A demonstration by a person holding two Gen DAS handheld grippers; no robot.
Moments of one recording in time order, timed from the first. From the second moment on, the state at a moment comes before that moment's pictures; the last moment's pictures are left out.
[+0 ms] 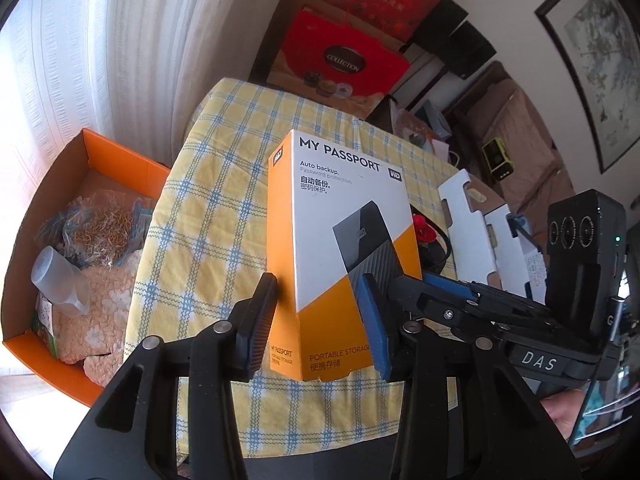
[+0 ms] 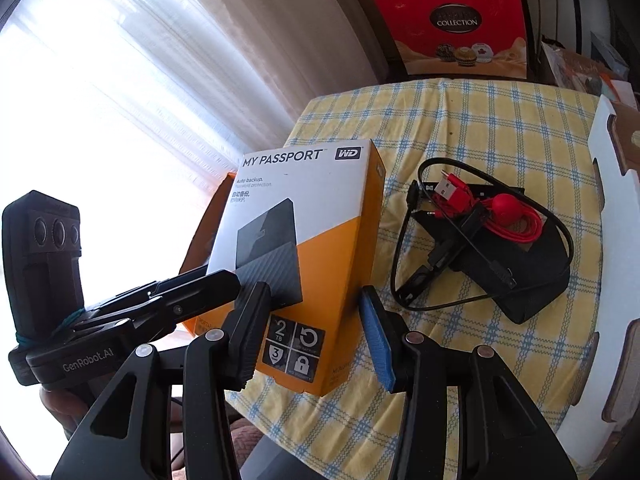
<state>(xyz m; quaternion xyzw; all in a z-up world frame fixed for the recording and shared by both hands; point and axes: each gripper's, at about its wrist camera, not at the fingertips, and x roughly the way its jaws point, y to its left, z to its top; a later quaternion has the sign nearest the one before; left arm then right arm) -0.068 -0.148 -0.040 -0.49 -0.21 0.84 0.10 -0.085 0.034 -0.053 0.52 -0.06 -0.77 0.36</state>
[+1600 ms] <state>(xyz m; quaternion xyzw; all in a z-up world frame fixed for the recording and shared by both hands) -0.110 0.144 -0.023 -0.54 -0.12 0.80 0.25 -0.104 0.322 -0.011 0.50 -0.11 -0.83 0.20</state>
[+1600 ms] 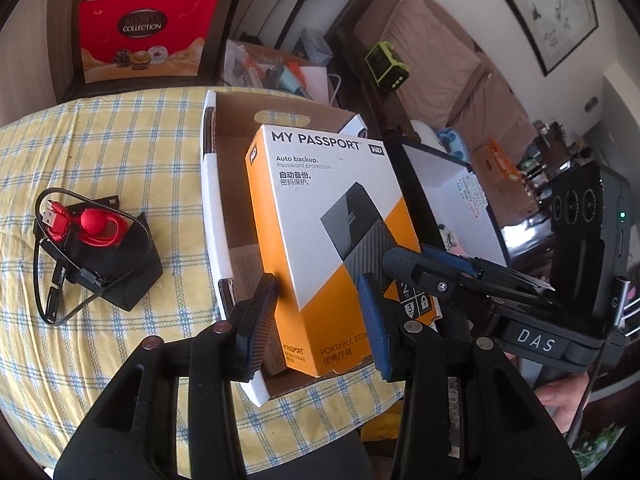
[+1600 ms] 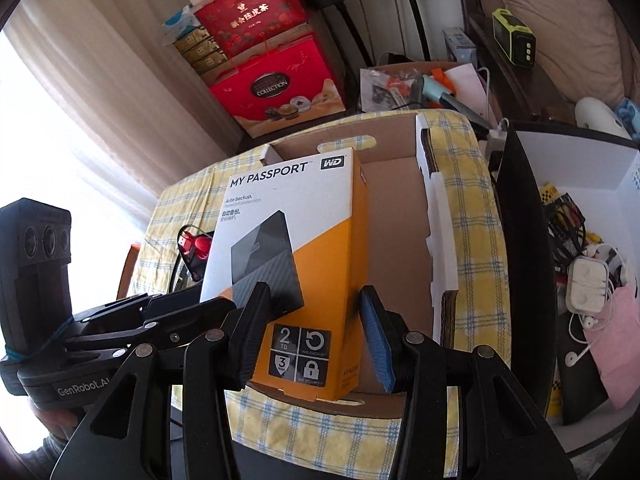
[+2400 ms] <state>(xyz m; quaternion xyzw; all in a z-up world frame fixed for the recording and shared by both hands) -0.115 0.188 -0.054 -0.58 -0.09 0.77 0.26 -0.107 0.342 -0.033 0.52 -0.08 -0.84 0.14</state>
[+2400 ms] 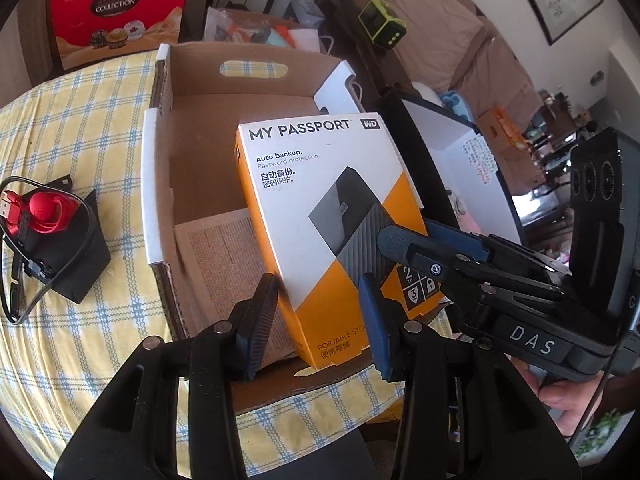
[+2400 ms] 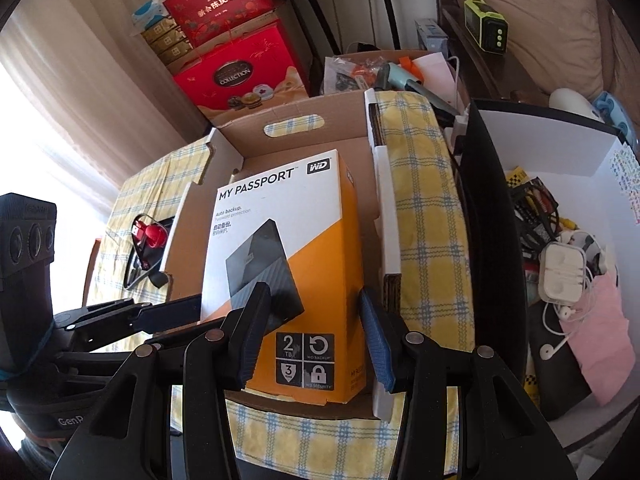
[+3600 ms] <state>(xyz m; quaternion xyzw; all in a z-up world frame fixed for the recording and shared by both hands) -0.086 0.118 0.000 -0.51 -0.06 0.82 0.24 -0.089 0.372 -0.044 0.52 -0.07 -0.85 0.06</state>
